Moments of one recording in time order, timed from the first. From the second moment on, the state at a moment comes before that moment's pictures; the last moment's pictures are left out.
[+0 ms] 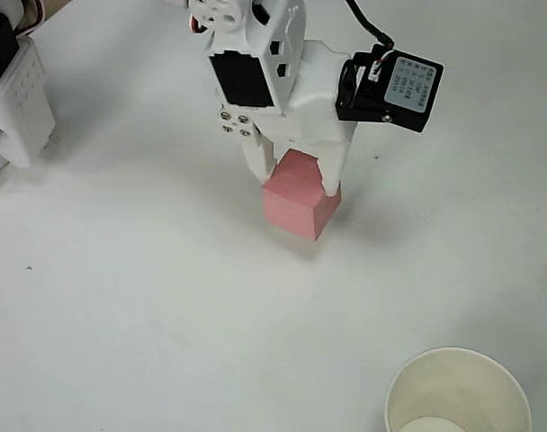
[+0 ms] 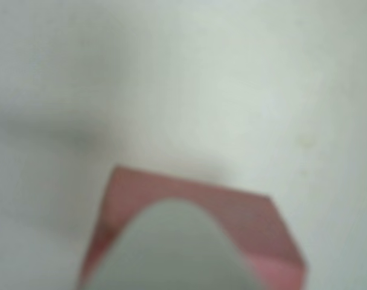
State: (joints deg) arm -16.6 93.6 91.7 73.3 0.1
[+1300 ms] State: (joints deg) arm -4.1 52.9 12.2 99.8 -16.6
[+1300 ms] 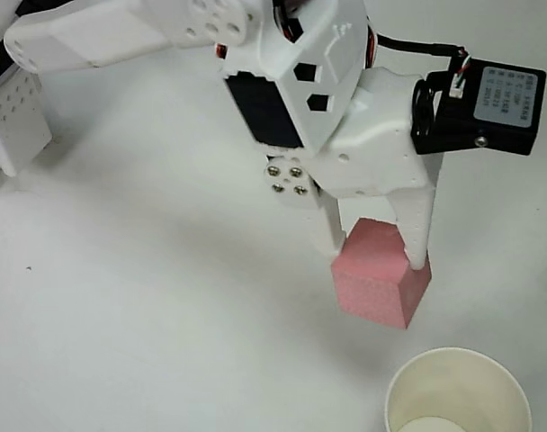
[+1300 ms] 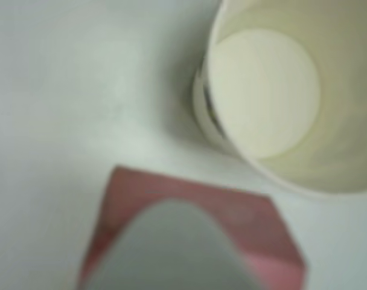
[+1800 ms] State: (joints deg) arm -1.7 48.0 4.1 99.5 -20.0
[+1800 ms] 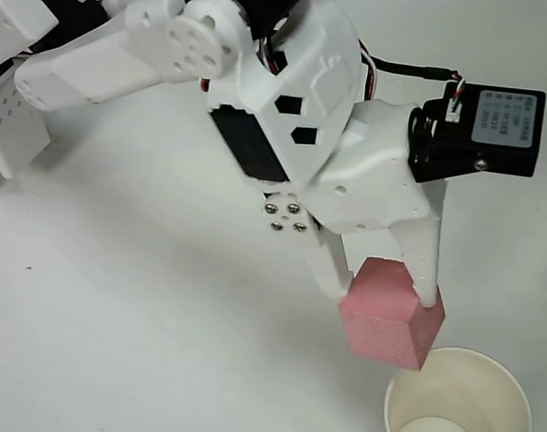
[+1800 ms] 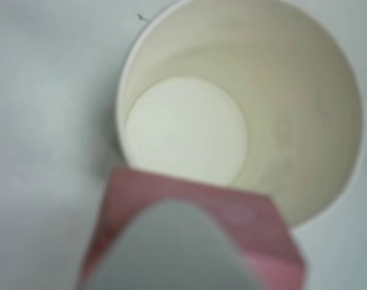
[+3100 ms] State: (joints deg) arm -0.4 43.7 4.2 81.7 -24.8
